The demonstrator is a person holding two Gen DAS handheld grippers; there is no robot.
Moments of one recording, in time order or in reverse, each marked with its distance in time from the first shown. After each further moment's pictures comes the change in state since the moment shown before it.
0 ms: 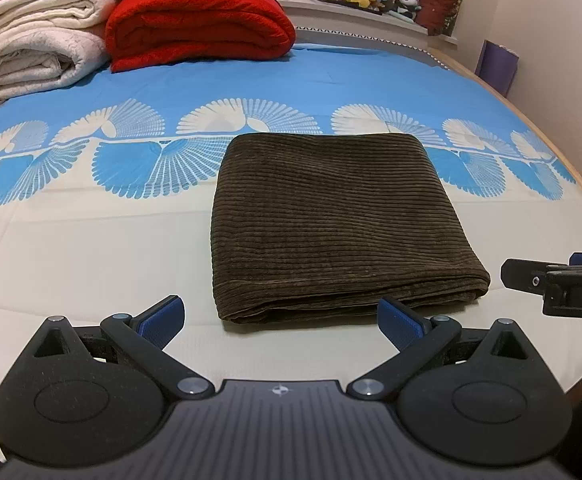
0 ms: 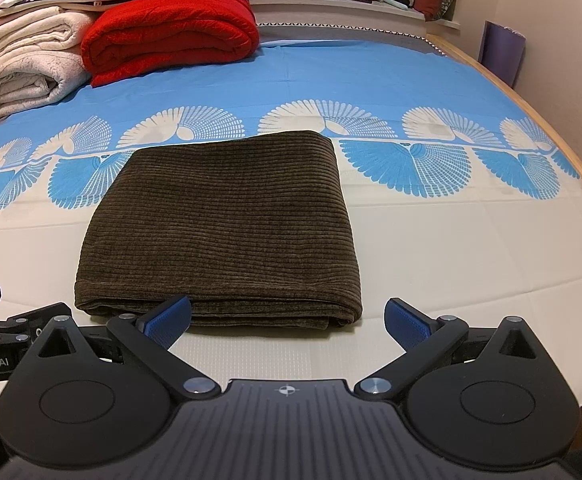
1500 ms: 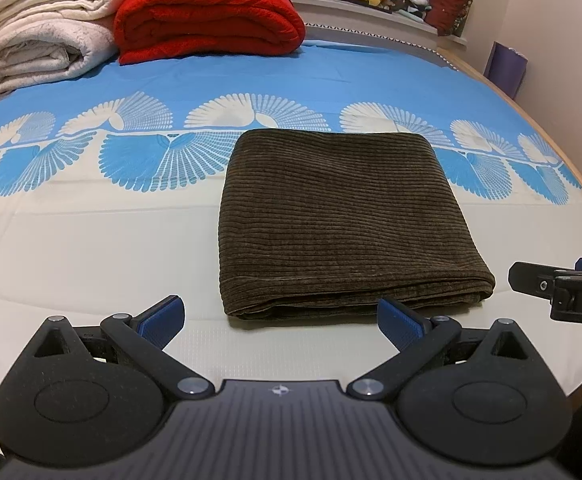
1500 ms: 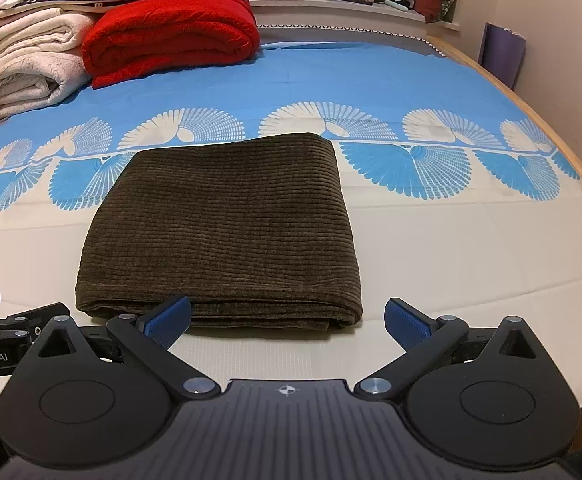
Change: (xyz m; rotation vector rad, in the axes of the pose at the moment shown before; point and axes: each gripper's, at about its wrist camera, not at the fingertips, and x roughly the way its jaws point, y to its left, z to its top) left arm 0.000 0.003 0.001 -0.035 0.013 0.019; right arm -0.001 0.000 0.000 -0.001 -0.002 0.001
